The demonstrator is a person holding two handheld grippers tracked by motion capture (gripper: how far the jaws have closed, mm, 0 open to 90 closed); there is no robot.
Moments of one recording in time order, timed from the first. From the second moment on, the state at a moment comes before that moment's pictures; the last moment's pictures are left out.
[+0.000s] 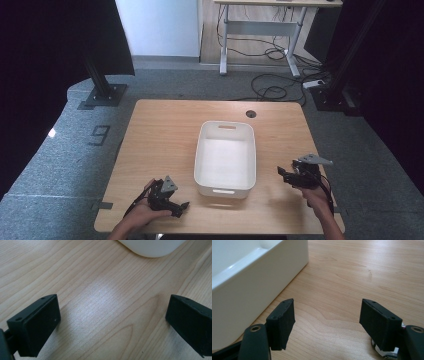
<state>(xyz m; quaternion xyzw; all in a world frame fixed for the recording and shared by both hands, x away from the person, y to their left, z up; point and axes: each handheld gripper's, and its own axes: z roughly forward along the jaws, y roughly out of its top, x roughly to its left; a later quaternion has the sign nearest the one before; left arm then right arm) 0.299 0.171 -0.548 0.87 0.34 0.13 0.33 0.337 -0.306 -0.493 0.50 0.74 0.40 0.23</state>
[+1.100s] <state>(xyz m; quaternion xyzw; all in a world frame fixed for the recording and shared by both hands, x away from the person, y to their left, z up) 0.300 0.171 -0.548 0.87 0.34 0.13 0.33 0.342 -0.342 -0.495 0.54 0.71 0.38 0.24</state>
